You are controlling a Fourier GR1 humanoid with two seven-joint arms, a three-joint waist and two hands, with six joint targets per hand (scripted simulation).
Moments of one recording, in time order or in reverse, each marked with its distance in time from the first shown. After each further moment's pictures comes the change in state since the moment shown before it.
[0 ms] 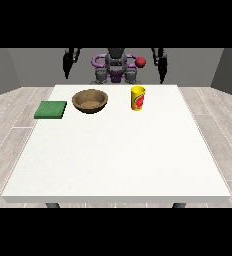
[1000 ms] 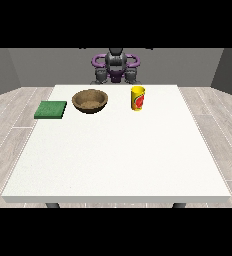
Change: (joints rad) left arm 0.196 -0.122 -0.129 -0.372 0.052 0.100 0.232; right arm 0.245 0.059 0.017 -0.381 -0.220 0.048 0.278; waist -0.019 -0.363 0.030
